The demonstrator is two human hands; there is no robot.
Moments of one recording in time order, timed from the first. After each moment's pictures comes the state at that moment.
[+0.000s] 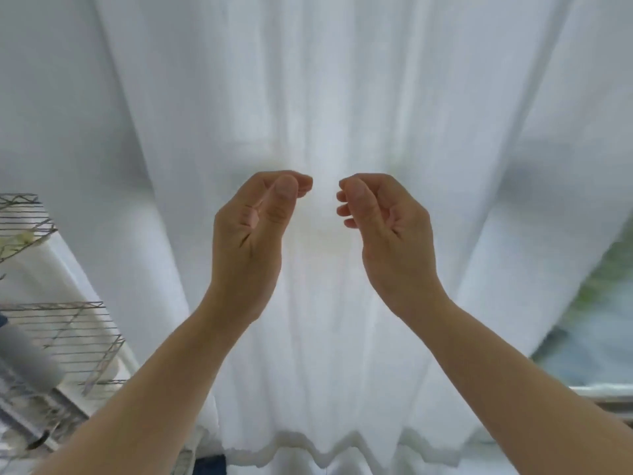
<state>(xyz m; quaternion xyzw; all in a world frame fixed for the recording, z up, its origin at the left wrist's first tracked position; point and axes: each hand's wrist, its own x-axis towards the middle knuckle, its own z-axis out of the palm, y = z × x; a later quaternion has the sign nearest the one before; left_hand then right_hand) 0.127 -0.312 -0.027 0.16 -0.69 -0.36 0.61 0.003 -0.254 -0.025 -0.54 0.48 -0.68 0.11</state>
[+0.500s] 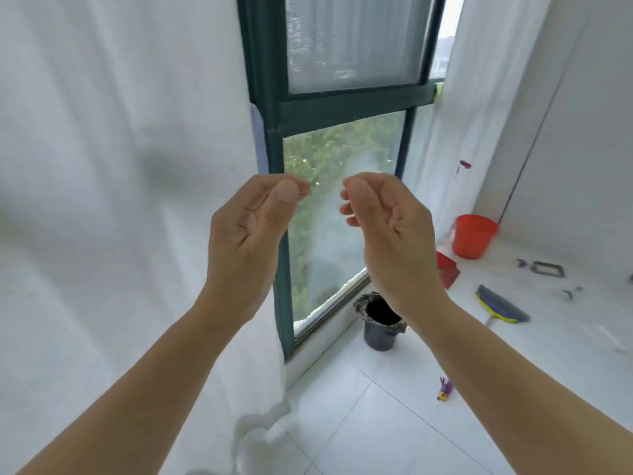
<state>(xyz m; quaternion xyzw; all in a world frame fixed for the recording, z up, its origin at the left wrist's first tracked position) -0.138 -0.111 -0.042 -0.13 -0.70 -0.57 0.40 -0.189 0.022 -0.041 -0.32 0.65 -0.66 -0.18</state>
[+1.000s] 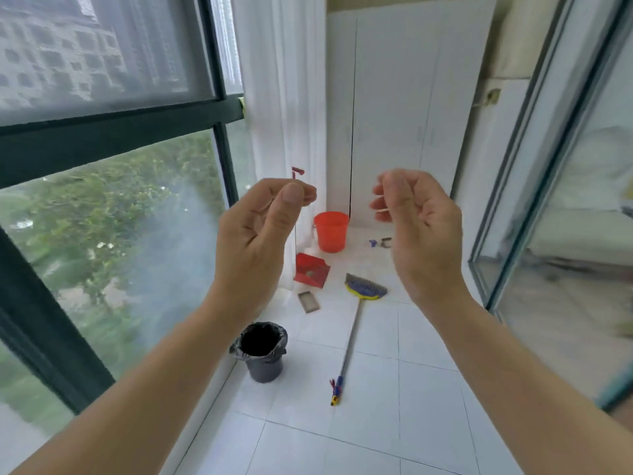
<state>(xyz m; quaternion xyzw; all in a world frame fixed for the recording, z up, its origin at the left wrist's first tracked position) -0.326 0.177 -0.041 -0.32 -0.64 -0.66 0.24 -0.304 0.334 -0.039 -0.10 0.69 -0.61 -0.39</state>
